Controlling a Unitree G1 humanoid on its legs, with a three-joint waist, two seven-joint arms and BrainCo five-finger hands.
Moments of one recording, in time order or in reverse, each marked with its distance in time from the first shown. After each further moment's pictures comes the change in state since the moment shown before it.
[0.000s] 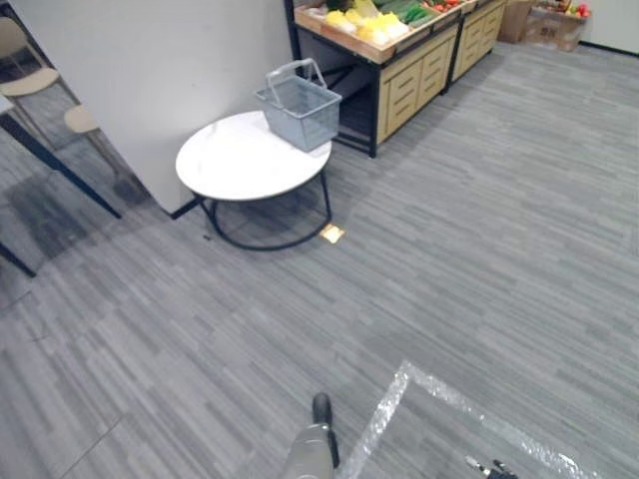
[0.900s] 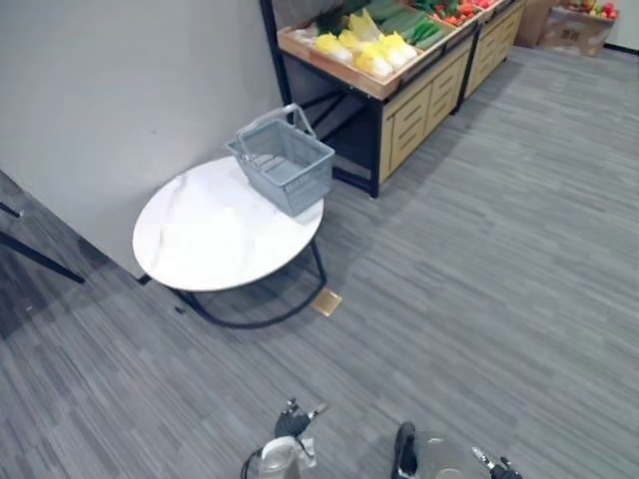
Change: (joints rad) left arm -0.260 -0.123 -0.082 -0.063 0.015 -0.042 0.089; right arm 0.024 0.037 -0.160 -0.080 0.027 -0.021 -0.059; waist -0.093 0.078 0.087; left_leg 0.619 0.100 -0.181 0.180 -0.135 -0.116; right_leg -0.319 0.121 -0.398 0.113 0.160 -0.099
